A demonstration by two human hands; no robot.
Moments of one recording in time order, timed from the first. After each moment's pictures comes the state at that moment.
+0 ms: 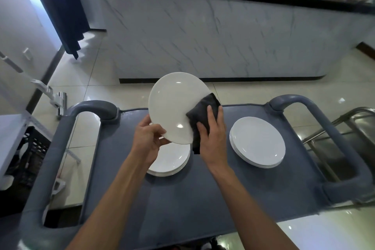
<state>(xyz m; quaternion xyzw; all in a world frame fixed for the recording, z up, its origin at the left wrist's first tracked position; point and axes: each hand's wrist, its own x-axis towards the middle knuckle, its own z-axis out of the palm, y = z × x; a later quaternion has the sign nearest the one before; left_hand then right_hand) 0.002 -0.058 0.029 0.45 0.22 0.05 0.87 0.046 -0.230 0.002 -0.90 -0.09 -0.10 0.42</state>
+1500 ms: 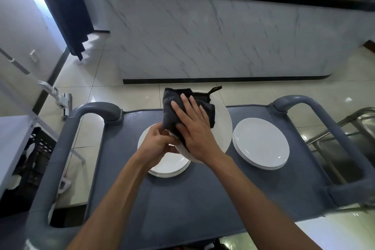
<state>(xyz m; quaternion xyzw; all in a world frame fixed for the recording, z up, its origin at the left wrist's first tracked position) -0.001 -0.060 0.027 0.56 0.10 -0.06 0.82 0.061 -0.203 0.027 -0.89 -0.36 -0.11 0.26</state>
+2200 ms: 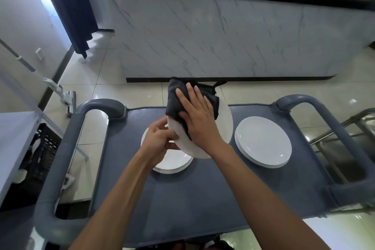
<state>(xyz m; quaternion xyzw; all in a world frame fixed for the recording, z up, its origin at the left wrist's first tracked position) -0.009 -0.061 0.033 0.54 0.13 -0.03 0.83 0.076 -0.192 0.033 -0.90 -0.34 -0.13 0.23</state>
